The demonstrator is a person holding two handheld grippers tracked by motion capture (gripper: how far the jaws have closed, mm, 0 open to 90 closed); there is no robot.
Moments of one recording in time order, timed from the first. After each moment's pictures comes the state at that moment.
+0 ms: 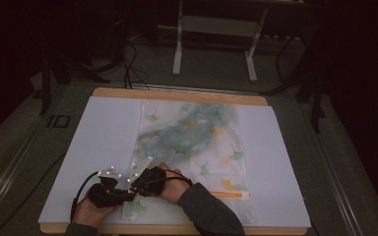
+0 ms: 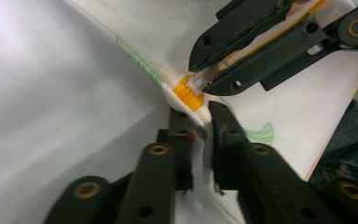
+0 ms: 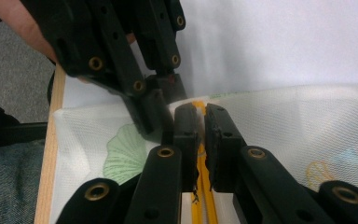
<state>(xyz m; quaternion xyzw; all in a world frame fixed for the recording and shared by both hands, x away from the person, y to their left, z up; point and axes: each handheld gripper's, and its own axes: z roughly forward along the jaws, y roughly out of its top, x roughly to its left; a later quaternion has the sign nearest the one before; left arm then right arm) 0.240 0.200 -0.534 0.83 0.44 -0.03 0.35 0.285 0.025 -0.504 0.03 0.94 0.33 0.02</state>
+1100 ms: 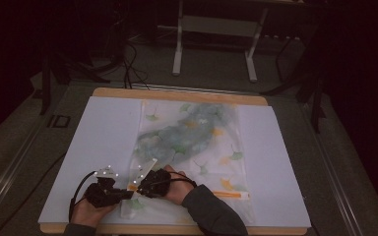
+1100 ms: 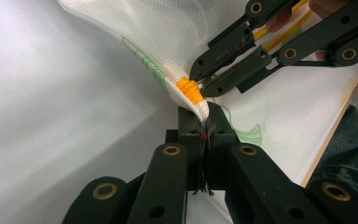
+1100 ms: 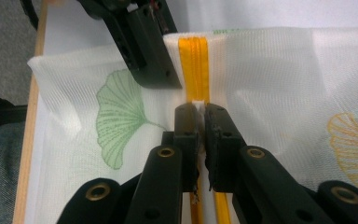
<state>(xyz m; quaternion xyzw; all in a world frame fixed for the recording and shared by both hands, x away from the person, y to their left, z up) 0.238 0.205 -0.529 0.82 0.43 -0.02 0.37 0.290 0.013 -0.523 0.04 0.95 0.31 0.02</state>
